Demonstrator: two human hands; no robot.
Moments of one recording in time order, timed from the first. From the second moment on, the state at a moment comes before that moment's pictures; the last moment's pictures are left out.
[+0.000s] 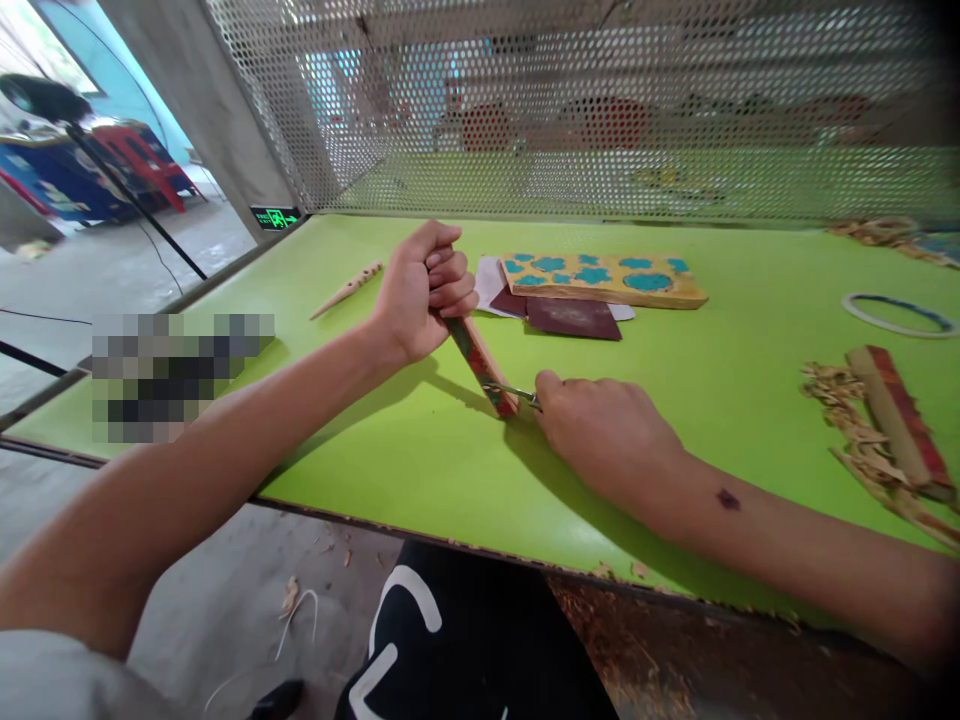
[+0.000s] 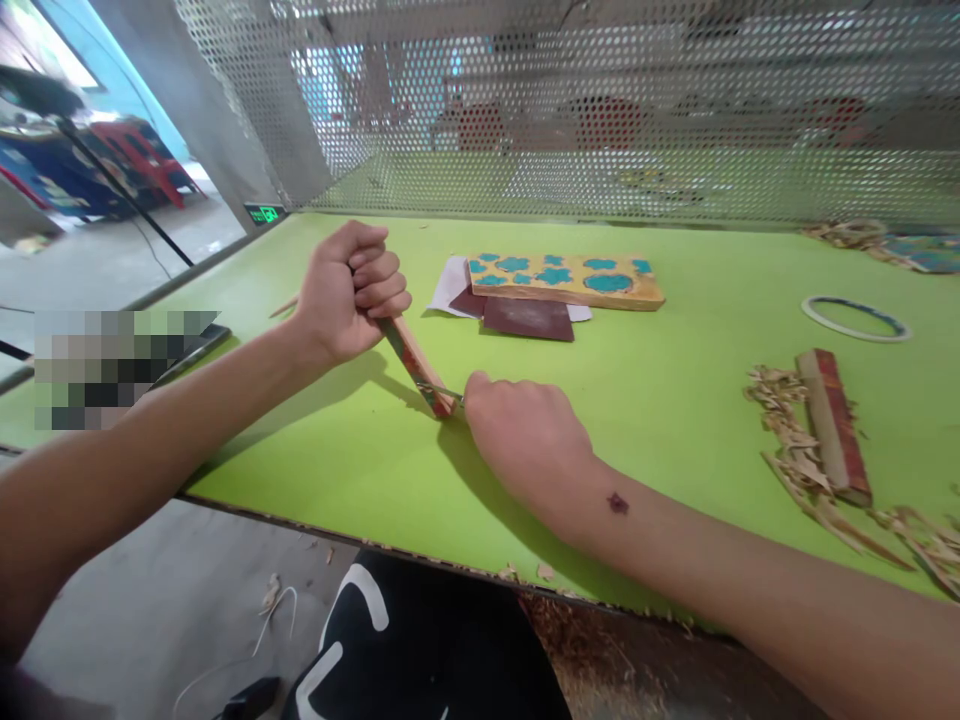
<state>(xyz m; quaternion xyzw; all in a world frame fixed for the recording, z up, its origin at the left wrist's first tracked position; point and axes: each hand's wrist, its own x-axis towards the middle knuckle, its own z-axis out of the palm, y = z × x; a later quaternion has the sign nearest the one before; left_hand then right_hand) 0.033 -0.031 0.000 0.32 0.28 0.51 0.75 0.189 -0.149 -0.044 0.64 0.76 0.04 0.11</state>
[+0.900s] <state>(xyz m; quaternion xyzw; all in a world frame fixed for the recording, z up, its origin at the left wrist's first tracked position) 0.031 -0.031 0.000 0.36 0.26 0.49 0.75 0.189 -0.163 -0.032 0.62 0.77 0.04 0.15</state>
